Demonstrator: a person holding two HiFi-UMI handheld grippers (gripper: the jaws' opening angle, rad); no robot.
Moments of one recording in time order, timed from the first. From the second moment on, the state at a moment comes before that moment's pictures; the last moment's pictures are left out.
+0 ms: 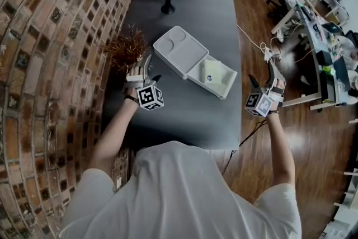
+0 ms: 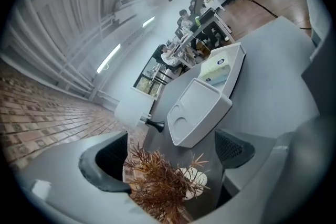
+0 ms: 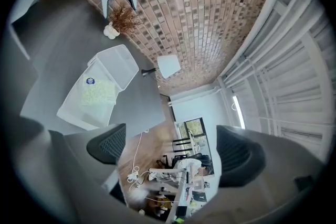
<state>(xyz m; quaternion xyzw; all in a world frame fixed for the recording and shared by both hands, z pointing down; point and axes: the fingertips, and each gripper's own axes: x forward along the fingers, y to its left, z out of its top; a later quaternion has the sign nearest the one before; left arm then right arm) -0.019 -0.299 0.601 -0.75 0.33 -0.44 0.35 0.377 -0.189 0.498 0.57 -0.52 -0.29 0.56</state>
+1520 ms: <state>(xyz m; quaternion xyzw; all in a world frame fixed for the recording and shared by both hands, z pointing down) -0.041 -0.243 0.565 -0.82 0.44 -0.32 0.17 0.290 -0.263 0.625 0.49 -0.72 0.03 0.49</state>
